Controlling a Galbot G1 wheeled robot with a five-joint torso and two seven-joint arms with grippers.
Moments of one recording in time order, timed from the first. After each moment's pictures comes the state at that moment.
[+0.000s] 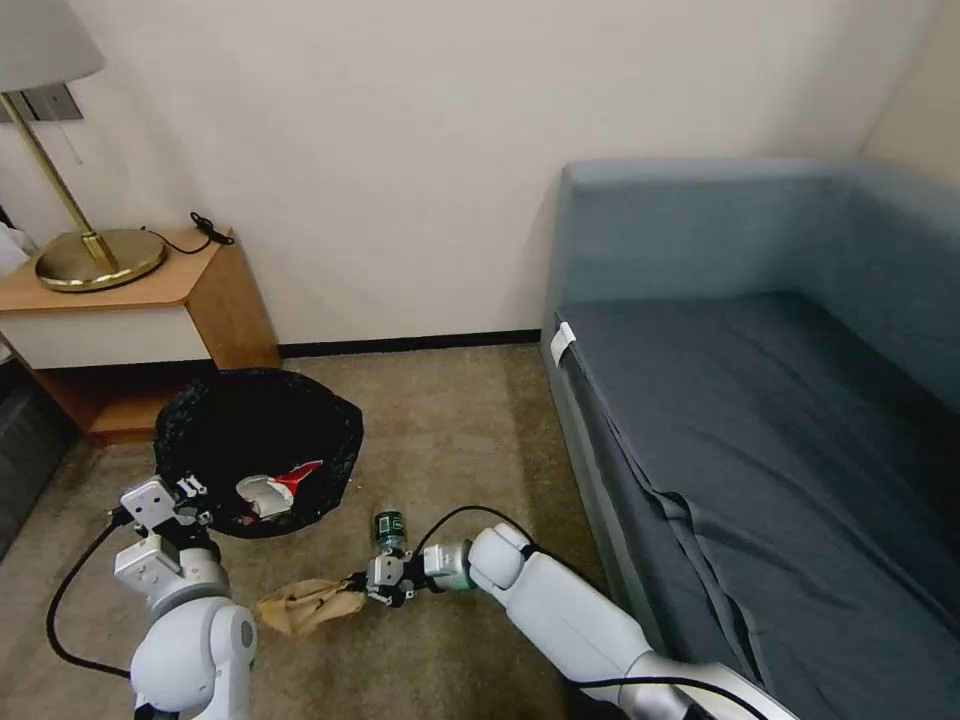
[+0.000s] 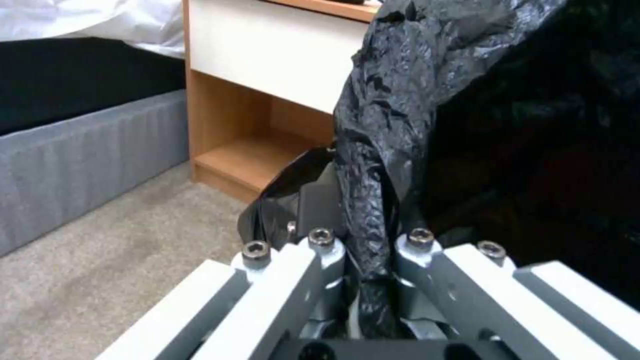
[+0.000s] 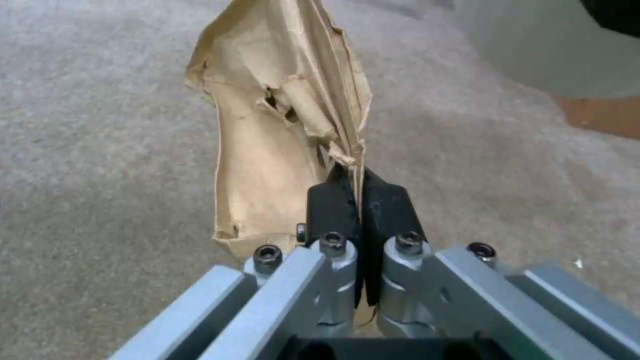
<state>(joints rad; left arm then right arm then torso) 1.39 -1.61 -0.83 -2.02 -0.22 0.17 -0.30 -0.66 1.52 -0.32 0.91 -0.16 0.31 -0.75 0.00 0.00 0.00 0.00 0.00</state>
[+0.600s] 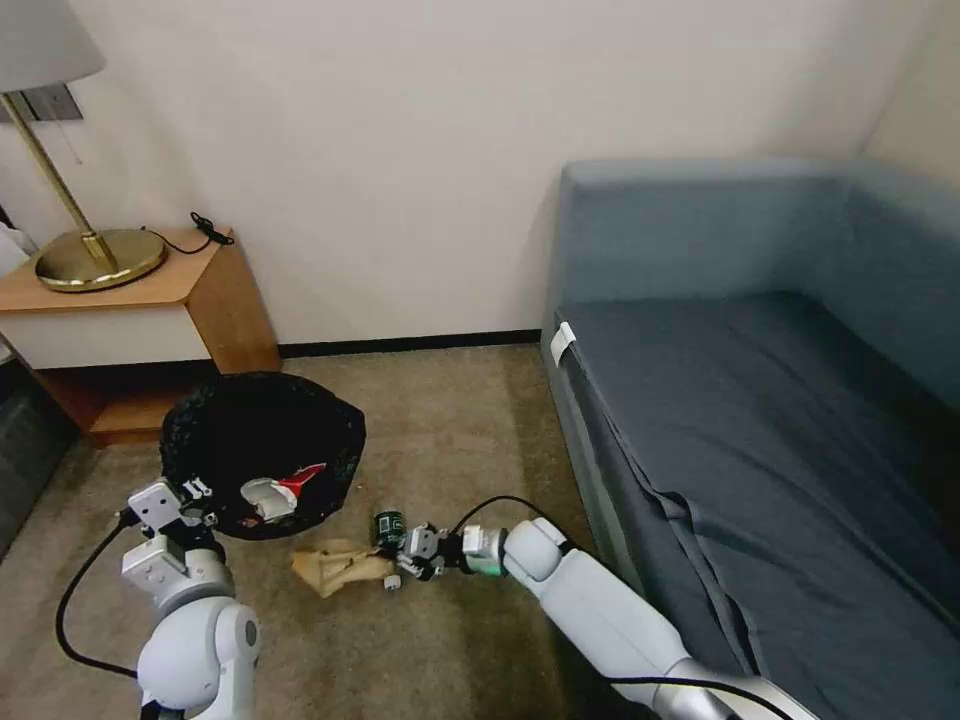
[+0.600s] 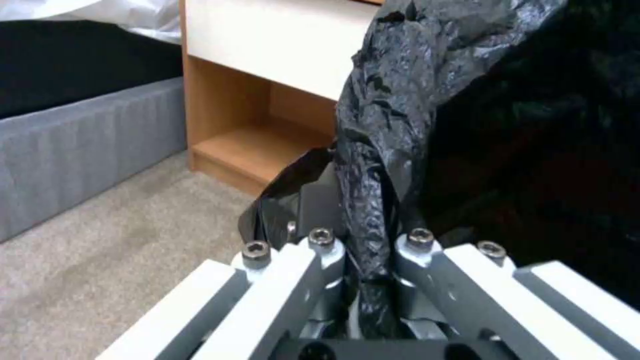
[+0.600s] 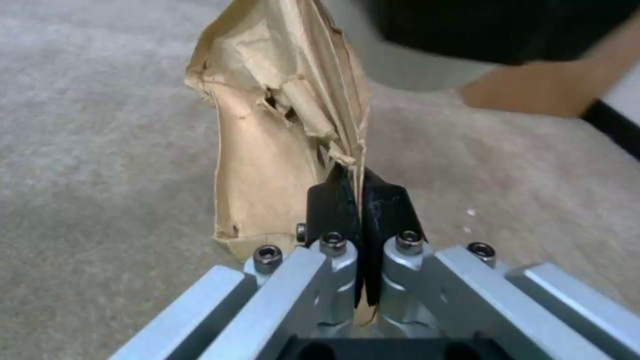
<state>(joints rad) 1.39 -1.61 -0.82 -1.99 -0.22 0.16 -0.30 -0.71 1.42 -0.22 1.00 -0.05 0.32 -0.70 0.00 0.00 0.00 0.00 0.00</state>
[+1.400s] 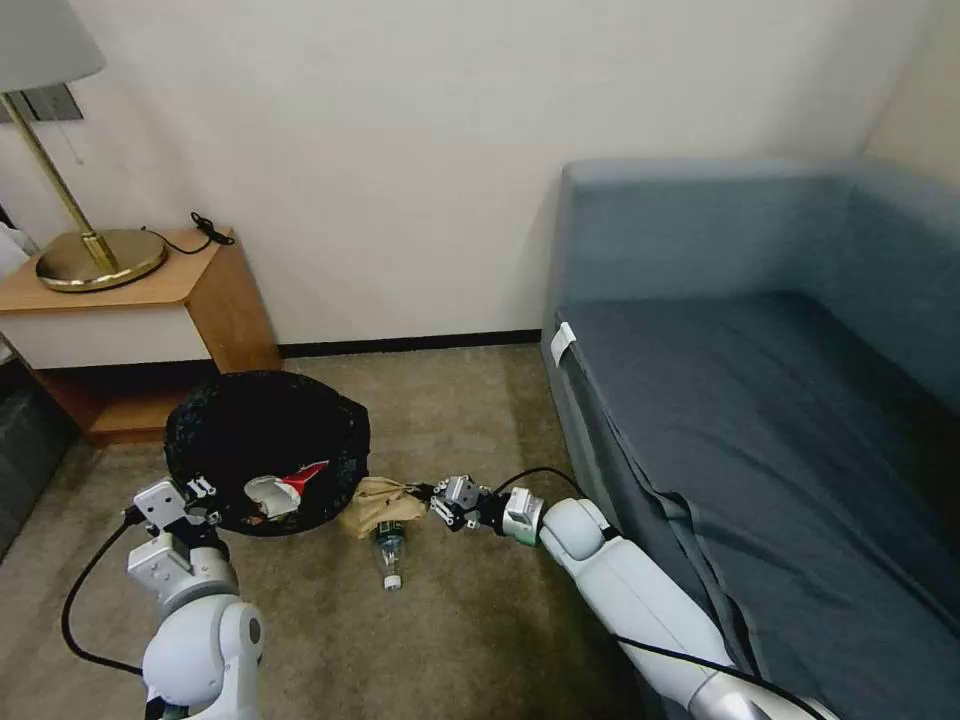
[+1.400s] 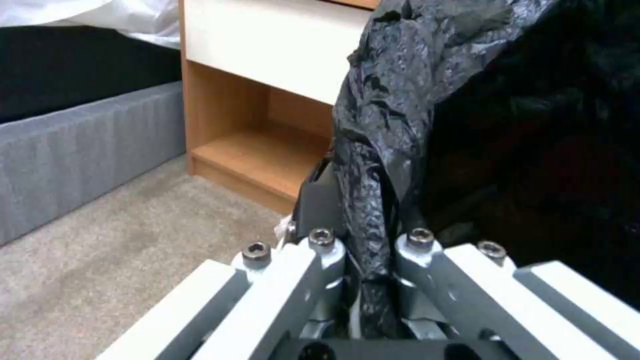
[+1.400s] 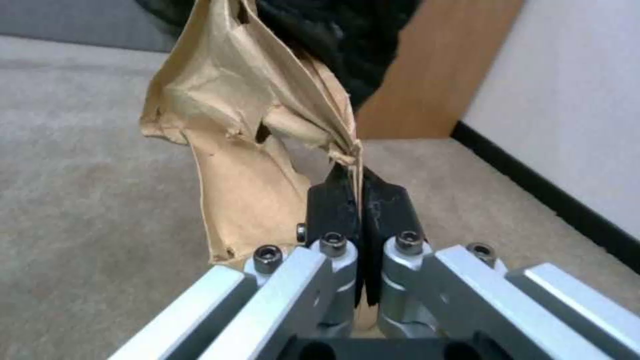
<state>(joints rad) 1.38 -1.61 -0.82 -1.99 -0.21 0.16 -0.30 -0.76 1.37 -0.05 1.13 0.04 0.30 -0.67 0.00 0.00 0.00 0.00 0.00</state>
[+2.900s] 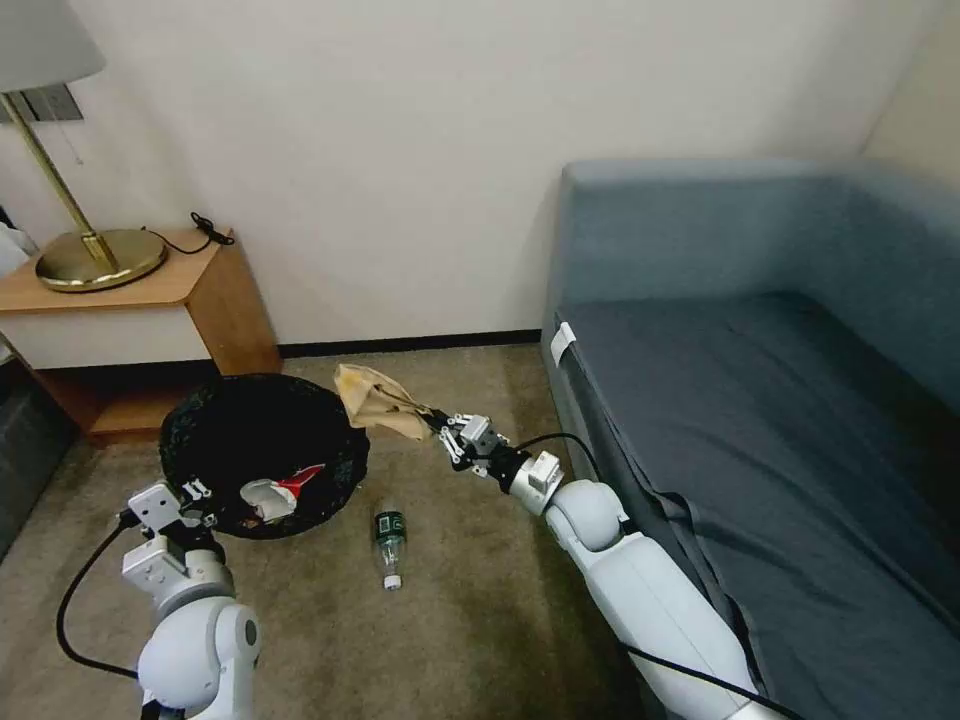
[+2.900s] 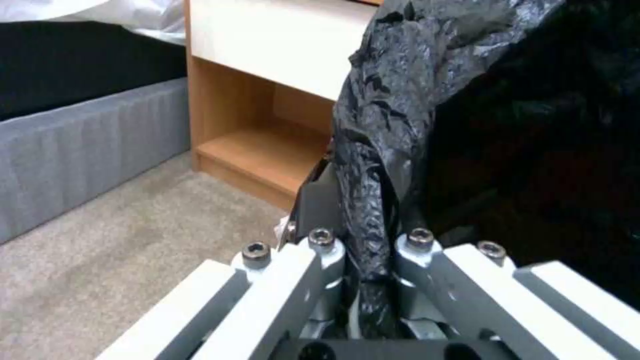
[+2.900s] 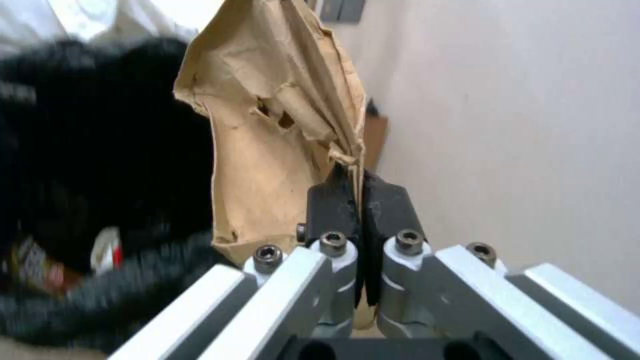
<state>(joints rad) 1.38 -1.61 -0.82 -1.99 -0.22 0.17 -0.31 -0.82 1.36 0.00 1.47 0.13 0.26 -0.44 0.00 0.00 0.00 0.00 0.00</state>
